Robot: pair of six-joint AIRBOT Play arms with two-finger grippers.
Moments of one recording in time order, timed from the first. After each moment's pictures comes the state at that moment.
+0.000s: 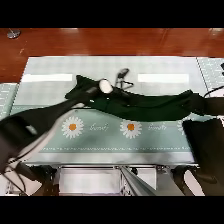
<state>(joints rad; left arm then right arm) -0.74 -1.86 1.49 0.77 -0.76 -1.45 -0.26 -0.75 0.87 -1.06 1.34 1.47</state>
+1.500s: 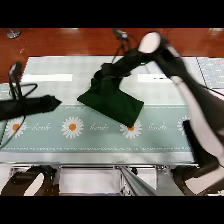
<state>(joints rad) -0.02 -0.70 0.70 1.04 -1.00 -1.52 0.49 -1.79 1.88 -0.99 1.19 1.62</state>
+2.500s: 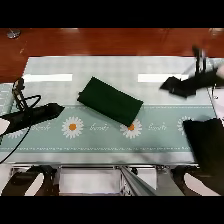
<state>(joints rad) -0.01 -0.64 0.52 0.97 -0.85 -1.52 -0.03 -1.13 1.03 -1.11 1.14 1.66</state>
